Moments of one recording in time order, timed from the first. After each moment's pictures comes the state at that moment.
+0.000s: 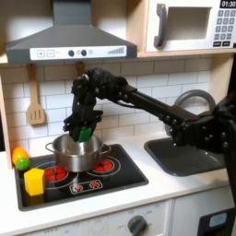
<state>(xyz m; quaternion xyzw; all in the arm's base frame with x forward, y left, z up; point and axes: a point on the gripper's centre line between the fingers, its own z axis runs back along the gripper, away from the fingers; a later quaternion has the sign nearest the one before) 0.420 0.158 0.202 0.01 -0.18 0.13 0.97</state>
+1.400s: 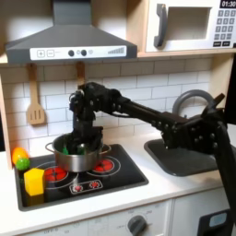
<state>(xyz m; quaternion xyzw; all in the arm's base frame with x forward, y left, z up) 0.410 0.154 0.159 0.00 -0.10 0.12 0.99</state>
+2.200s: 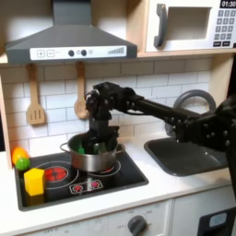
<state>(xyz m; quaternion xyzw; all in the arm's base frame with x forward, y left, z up) 0.404 0.112 0.157 -0.02 -0.09 0.09 0.99</state>
